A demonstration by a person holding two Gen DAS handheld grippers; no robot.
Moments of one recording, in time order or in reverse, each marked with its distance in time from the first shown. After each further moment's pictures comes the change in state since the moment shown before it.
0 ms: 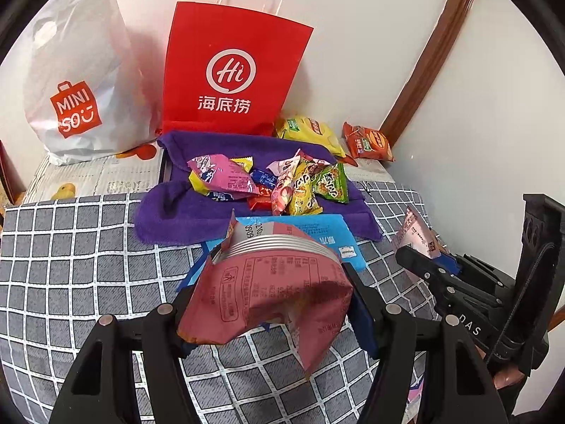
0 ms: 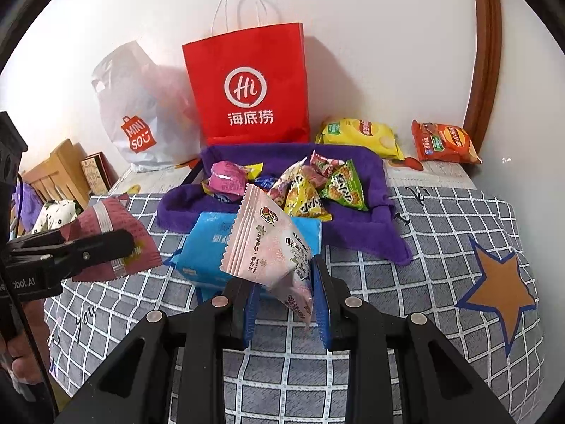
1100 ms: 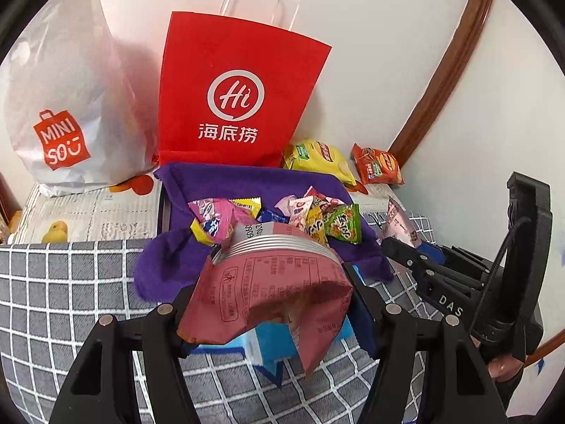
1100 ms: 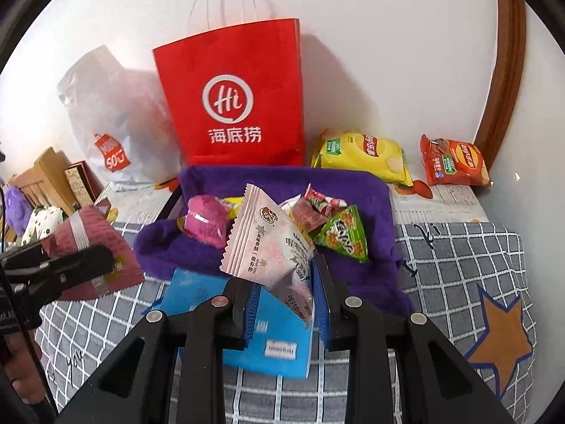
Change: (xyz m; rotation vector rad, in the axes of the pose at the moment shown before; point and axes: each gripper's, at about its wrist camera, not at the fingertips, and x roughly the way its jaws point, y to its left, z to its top) left arm 0.031 0.017 0.061 -0.012 -0.022 0.002; right arm 0.064 -0.008 0.073 0.010 0.044 -0.024
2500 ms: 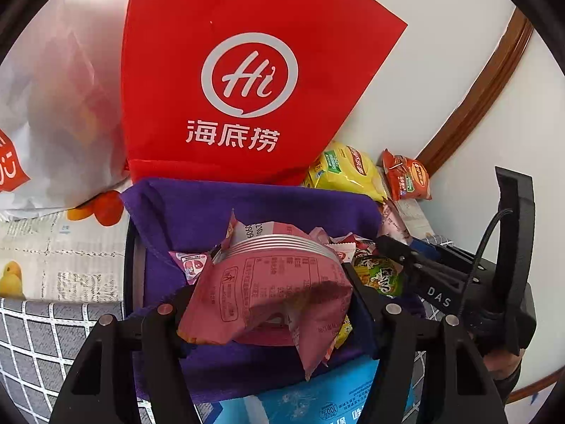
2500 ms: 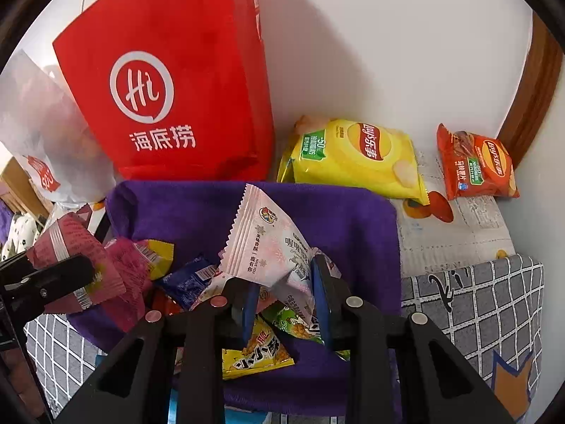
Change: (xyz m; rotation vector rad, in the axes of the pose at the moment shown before) left arm 0.112 0.034 0.060 -0.049 0.067 -0.018; right arm 0.124 -0.036 0.057 -0.005 0.116 -0.051
